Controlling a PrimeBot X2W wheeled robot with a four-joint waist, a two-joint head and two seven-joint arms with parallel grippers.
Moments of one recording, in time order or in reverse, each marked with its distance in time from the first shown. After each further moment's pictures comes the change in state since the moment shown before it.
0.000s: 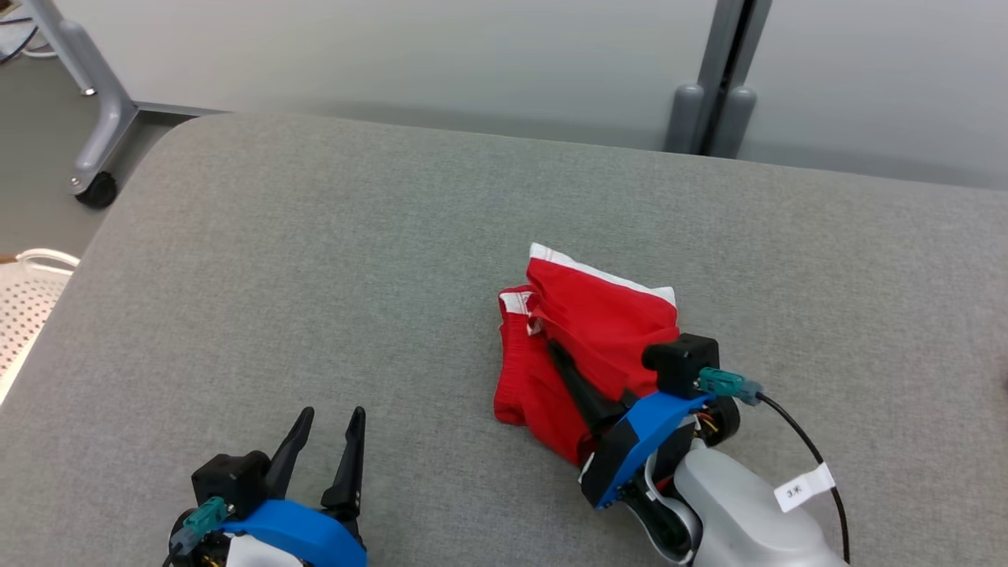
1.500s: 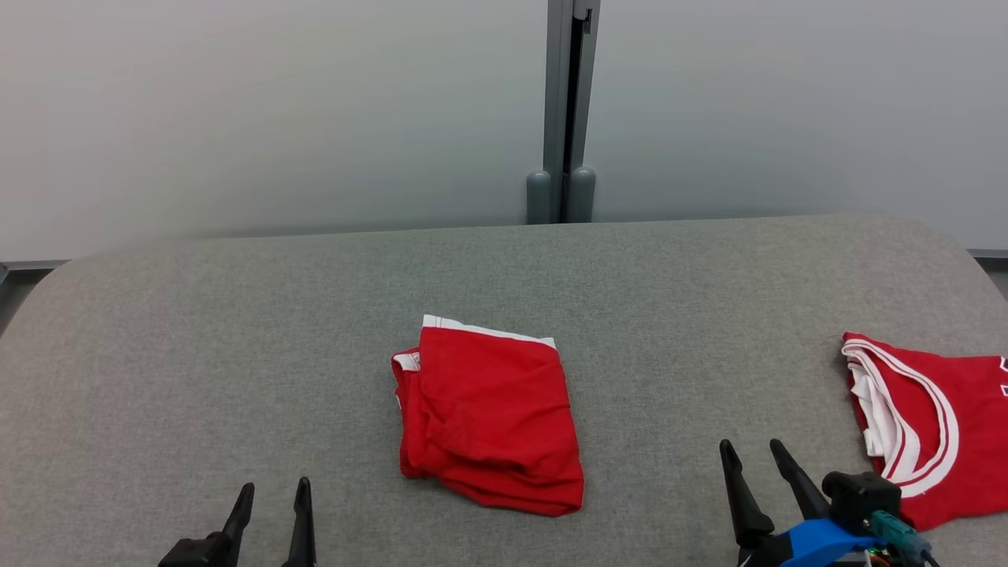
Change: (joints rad) left arm 0.196 -0.119 0.323 -0.052 0.328 0.000 0.000; right arm 0.446 0.001 -0.615 -0.199 -0.430 0.000 -0.001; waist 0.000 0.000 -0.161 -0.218
